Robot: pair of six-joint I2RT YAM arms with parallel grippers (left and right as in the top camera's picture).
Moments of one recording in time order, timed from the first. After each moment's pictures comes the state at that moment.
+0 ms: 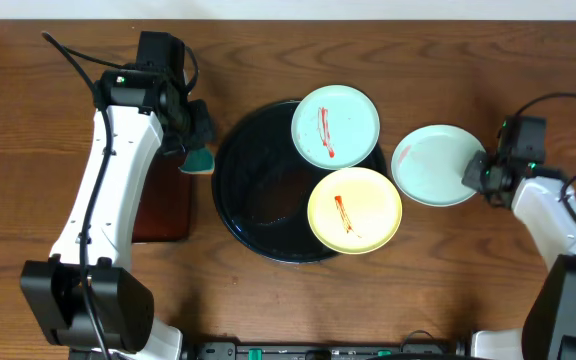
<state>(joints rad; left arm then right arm) -0.08 1.70 1.59 -1.20 0.04 -0.36 -0.16 1.59 0.88 -0.42 0.10 0.28</state>
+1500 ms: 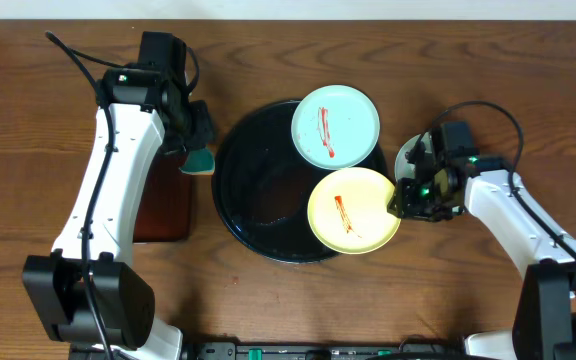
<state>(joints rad) -0.08 1.71 1.59 -1.20 0.04 -0.36 0.15 1.61 0.94 -0.75 -0.33 0.22</state>
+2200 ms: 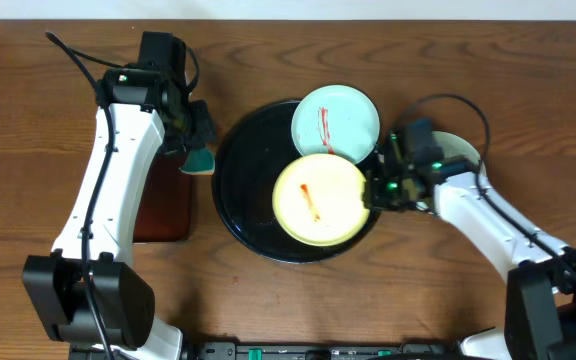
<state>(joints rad) -0.08 1.71 1.59 -1.20 0.04 -0.36 0.34 1.63 0.95 -0.56 -0.34 0.41</state>
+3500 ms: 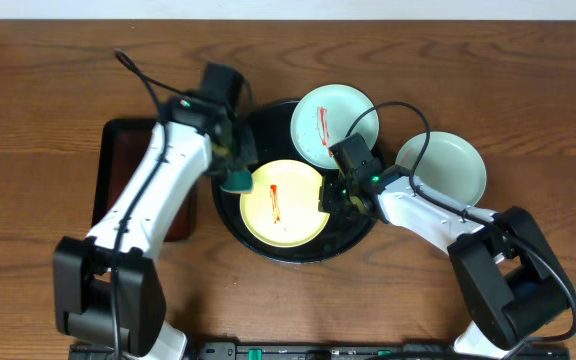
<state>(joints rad) -0.28 1.71 1.37 -0.99 0.04 -0.49 0.56 1.82 0.98 -0.34 -0.20 0.70</state>
